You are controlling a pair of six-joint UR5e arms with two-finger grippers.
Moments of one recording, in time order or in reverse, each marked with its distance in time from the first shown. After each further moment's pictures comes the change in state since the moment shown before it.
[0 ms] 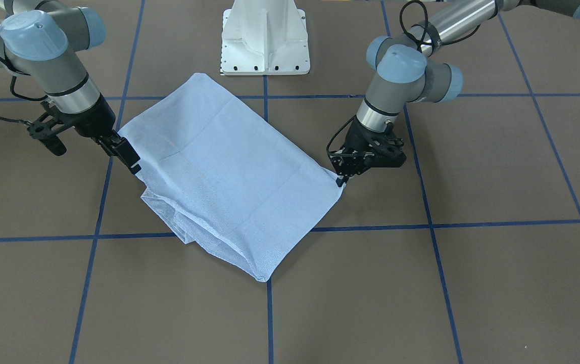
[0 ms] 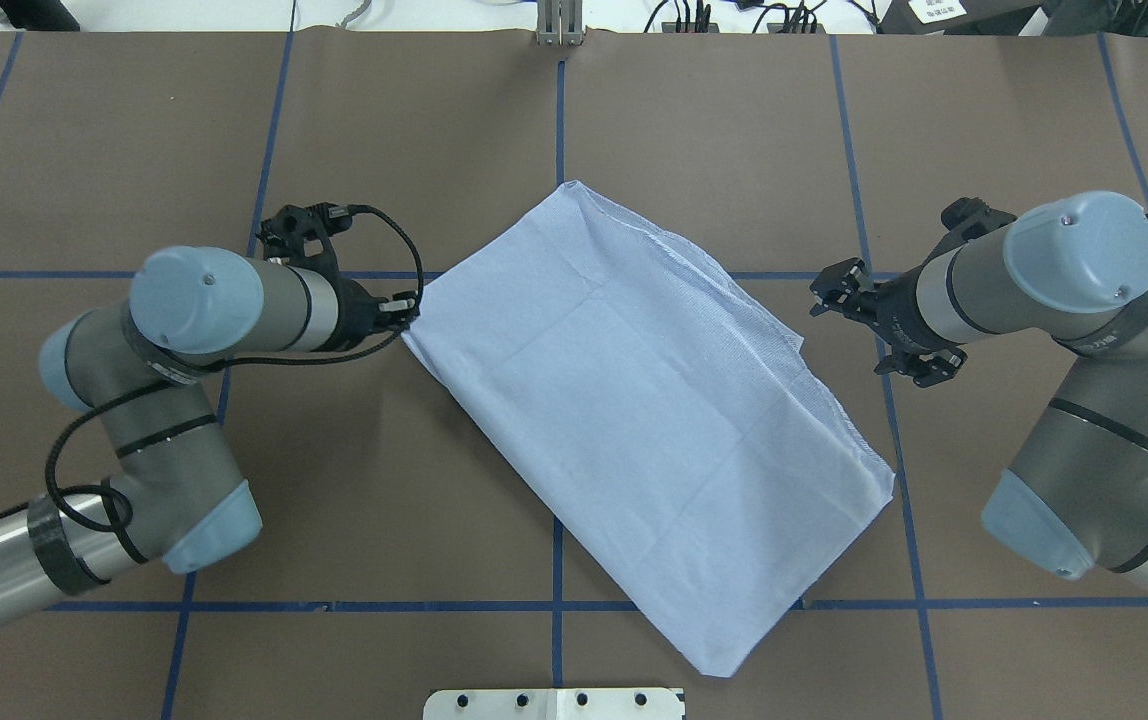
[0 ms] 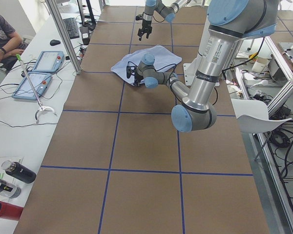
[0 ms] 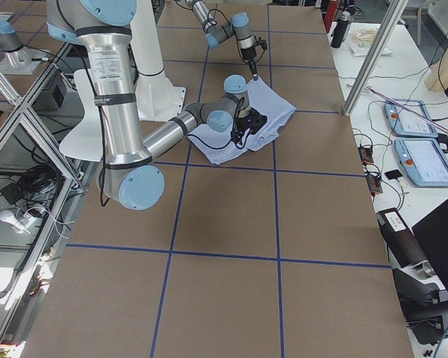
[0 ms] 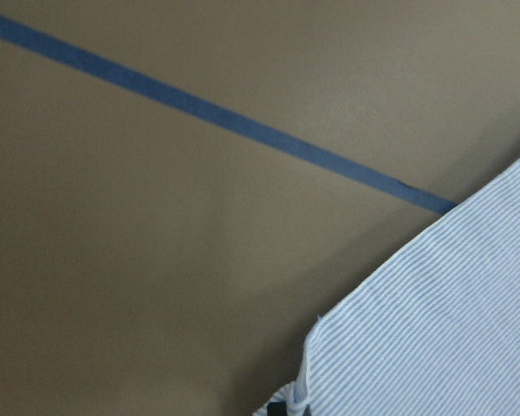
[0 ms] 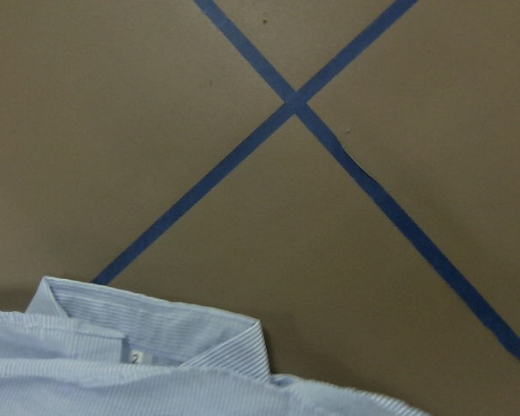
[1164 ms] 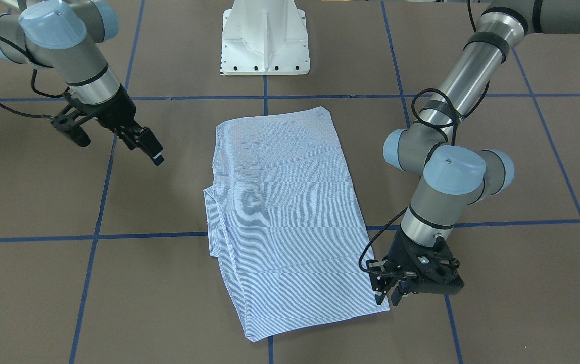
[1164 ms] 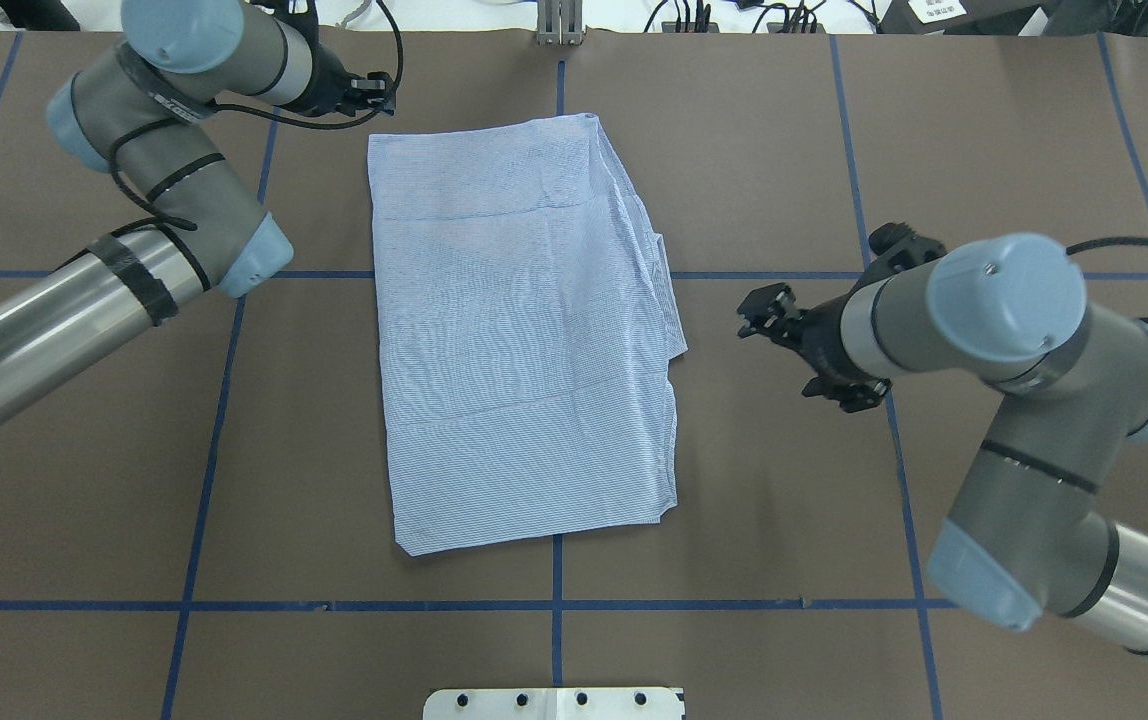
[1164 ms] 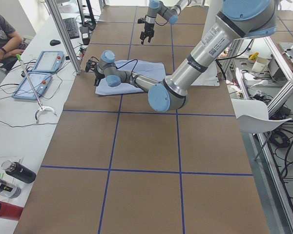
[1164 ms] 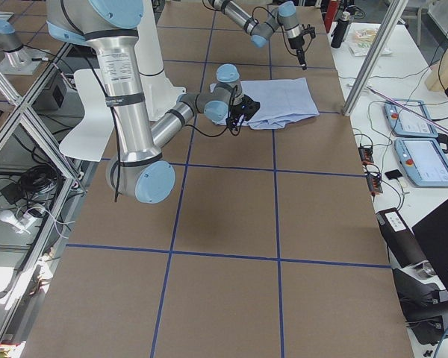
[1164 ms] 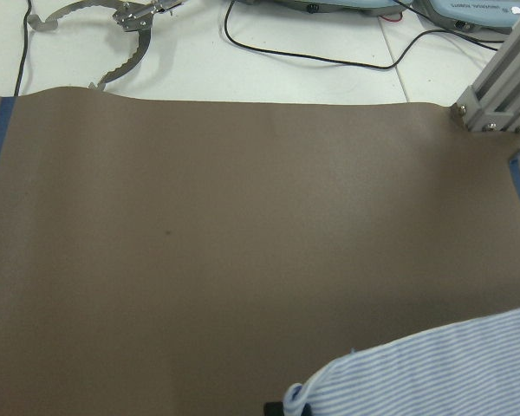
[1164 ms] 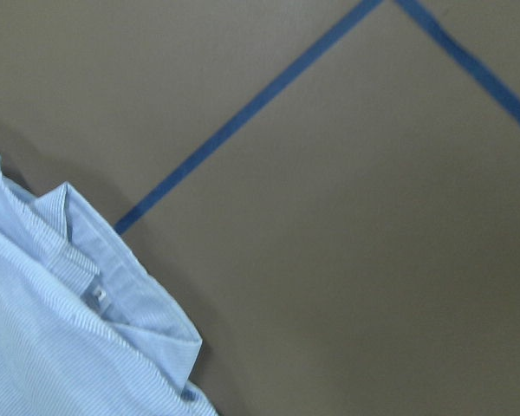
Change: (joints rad) left arm -0.287 -0.312 0.476 -0.163 -0.187 0.331; right arm -0.154 0.082 0.030 0.001 -0.131 0.105
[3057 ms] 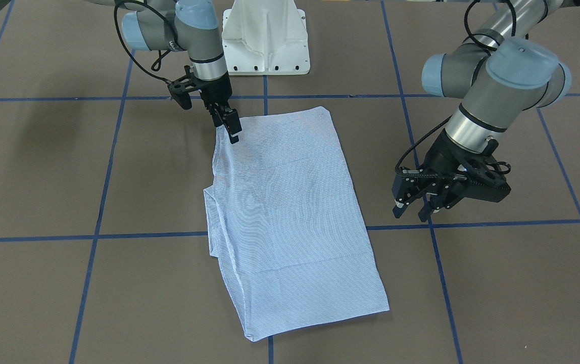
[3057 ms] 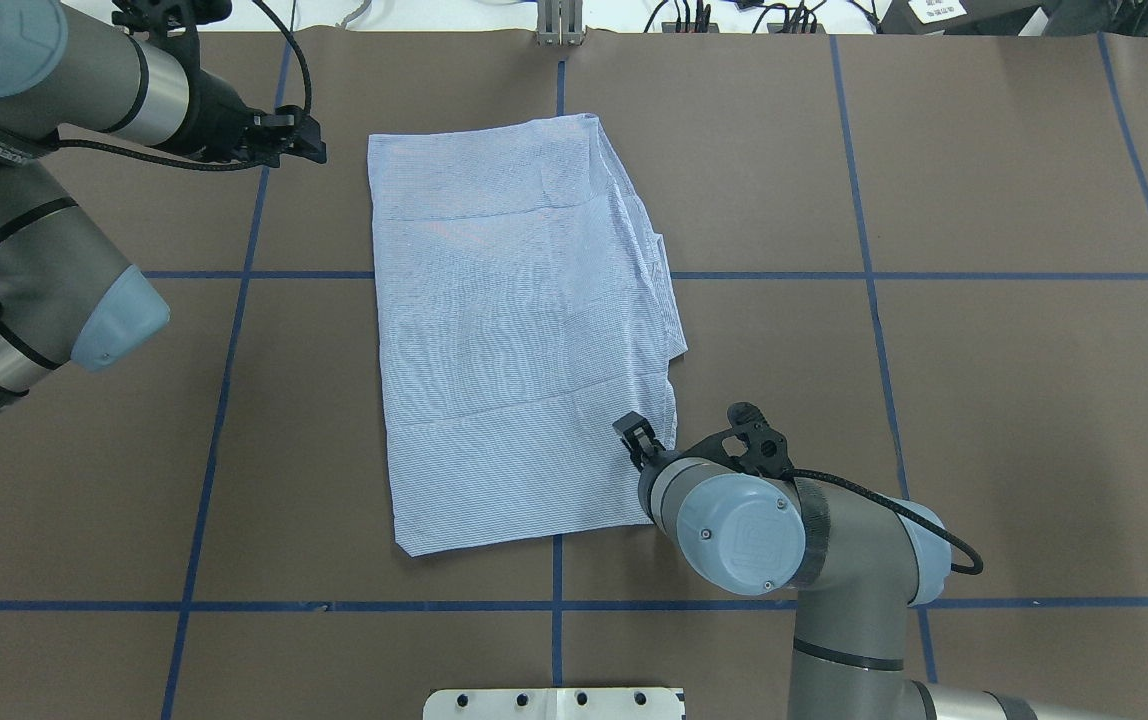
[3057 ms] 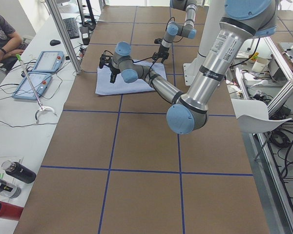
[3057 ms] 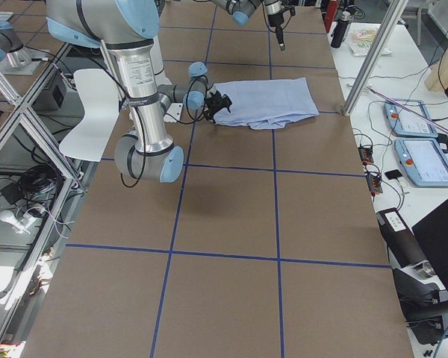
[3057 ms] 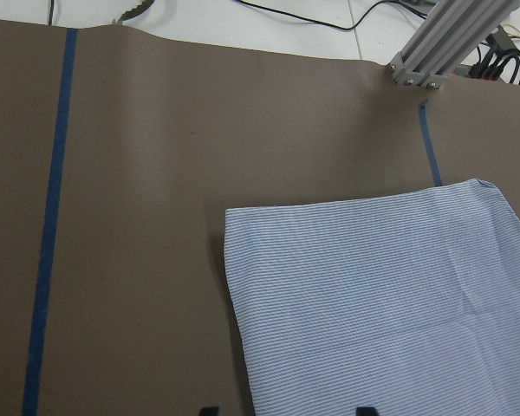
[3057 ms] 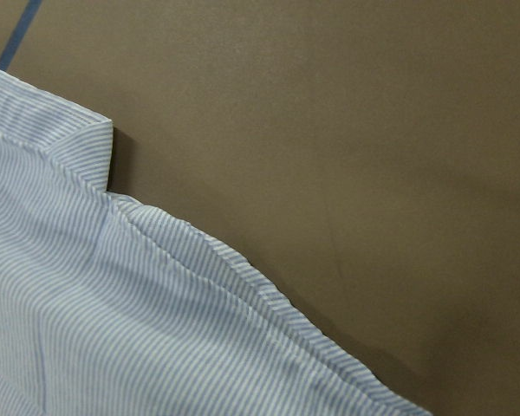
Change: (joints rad) left arm -0.011 0.256 -0.479 0.235 -0.084 -0.057; right arm -0.323 0.168 -0.135 -0.108 -0.371 0.480
